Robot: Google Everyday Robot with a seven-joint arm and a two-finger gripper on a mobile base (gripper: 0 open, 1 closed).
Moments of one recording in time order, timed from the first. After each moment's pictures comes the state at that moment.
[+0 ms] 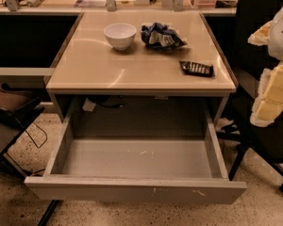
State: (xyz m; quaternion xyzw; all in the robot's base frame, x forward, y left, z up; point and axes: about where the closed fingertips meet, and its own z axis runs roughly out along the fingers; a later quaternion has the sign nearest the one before) arm 0.438 -0.217 0.976 -0.60 0.78 -0.03 0.16
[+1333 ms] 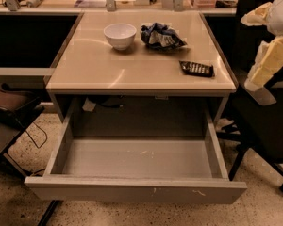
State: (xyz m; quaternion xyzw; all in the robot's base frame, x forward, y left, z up) arm 0.525 -0.239 0.977 -0.62 0.74 0.03 0.25
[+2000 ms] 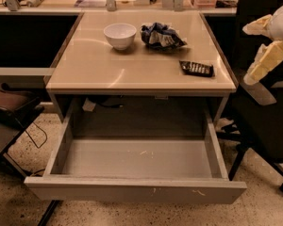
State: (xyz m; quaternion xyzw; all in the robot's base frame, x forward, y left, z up) arm 0.587 -0.276 0.935 -0.59 0.75 0.10 0.29
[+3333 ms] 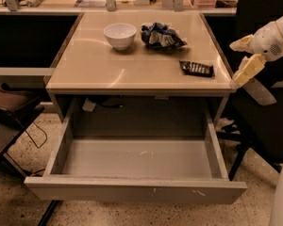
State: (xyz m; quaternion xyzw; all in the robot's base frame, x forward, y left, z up) arm 0.641 -0.283 0.864 -0.56 0.76 0.17 0.29
